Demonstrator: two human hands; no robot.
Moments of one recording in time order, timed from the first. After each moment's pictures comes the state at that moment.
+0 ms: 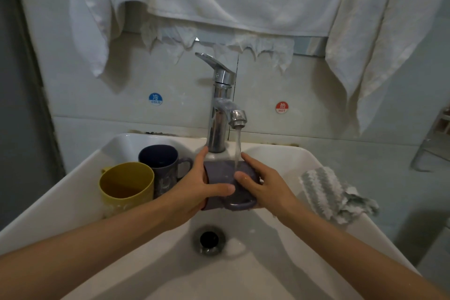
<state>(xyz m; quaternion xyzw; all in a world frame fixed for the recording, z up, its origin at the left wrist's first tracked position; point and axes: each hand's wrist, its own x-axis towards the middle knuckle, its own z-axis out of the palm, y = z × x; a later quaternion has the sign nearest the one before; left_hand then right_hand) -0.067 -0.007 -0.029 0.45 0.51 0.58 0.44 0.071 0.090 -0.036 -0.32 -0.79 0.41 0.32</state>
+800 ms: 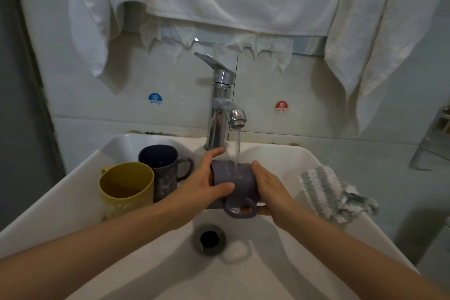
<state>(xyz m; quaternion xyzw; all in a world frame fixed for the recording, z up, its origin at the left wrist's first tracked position) -0.061 -0.012 -0.025 0.52 0.55 0.54 0.37 0.066 0.078 -0.029 -0.42 -0.61 0.59 0.32</state>
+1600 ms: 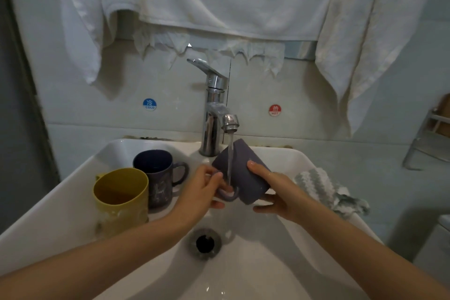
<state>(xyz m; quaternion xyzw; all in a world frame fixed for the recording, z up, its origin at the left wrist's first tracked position) -0.047 0.004 -0.034 0.46 0.61 0.58 0.27 0.095 0.103 -0.021 -0.41 -0.61 0.64 0.25</state>
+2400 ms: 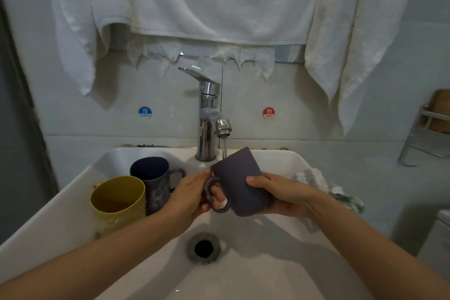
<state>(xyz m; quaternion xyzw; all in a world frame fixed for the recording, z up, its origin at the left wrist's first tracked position) -0.050 0.002 -0.022 0.34 0.54 0.63 0.44 0.104 0.121 -0.019 -0.30 -0.62 0.72 0.14</state>
